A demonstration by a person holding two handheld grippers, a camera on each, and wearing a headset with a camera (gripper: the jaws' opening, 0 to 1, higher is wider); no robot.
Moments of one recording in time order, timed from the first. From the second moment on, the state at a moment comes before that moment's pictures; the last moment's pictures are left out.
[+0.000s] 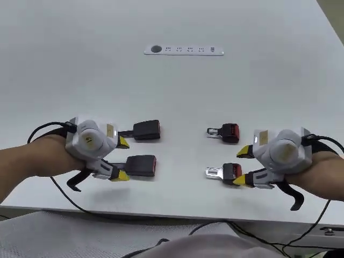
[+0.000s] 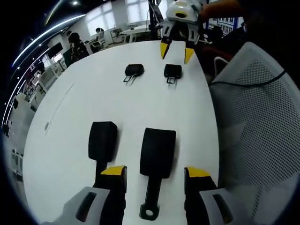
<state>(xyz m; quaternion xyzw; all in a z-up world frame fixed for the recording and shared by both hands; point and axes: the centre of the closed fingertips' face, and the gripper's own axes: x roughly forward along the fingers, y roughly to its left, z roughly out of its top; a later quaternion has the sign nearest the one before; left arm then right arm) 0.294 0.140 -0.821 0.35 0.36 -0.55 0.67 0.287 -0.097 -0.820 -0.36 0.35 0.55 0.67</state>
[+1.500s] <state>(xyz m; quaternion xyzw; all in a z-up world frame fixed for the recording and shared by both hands) 0.296 0.142 -0.852 0.38 0.39 -0.57 0.62 0.289 -0.086 -0.850 -0.38 0.37 0.56 0.63</state>
